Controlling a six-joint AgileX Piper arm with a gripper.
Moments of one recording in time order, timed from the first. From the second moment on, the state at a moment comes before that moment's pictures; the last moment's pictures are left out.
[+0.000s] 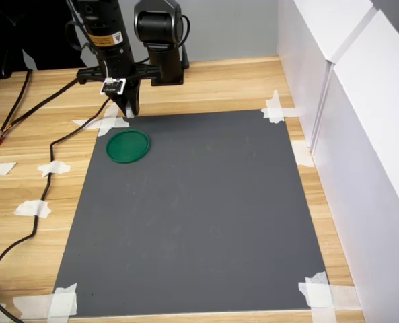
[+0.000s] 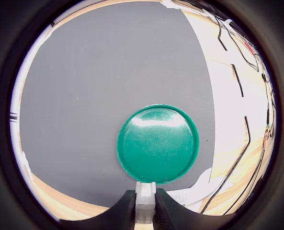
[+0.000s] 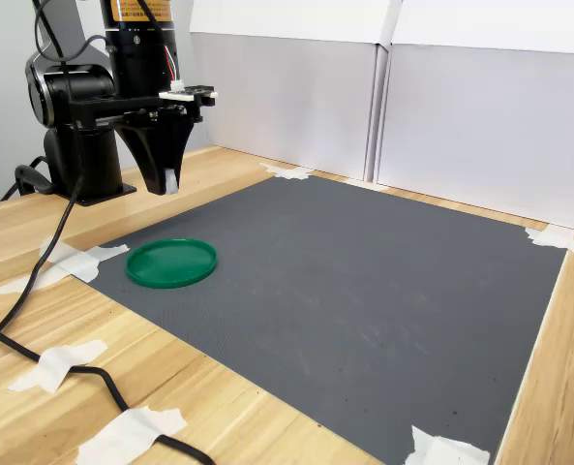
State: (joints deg) arm -11.5 75.5 -44.0 -1.1 50.9 -13.5
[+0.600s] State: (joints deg) arm -11.5 89.2 -50.5 -4.4 46.0 -14.5
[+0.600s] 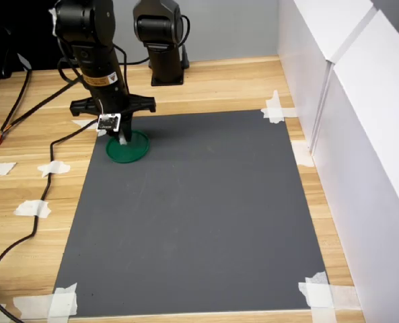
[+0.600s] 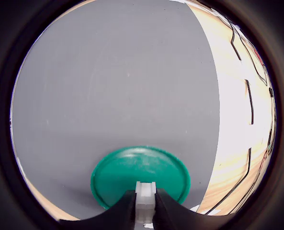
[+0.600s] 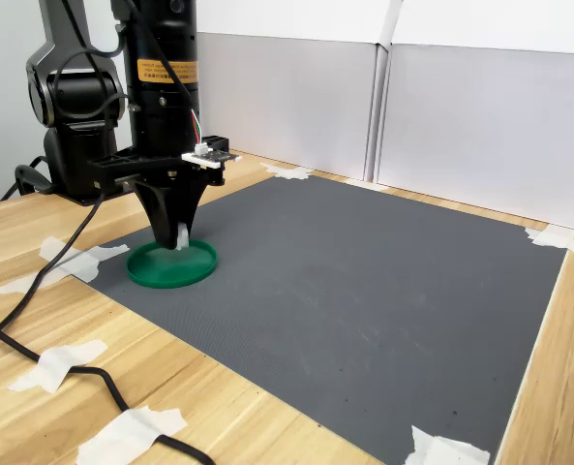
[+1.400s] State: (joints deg) arm -11.5 92.6 -52.1 -6.1 49.1 -16.4
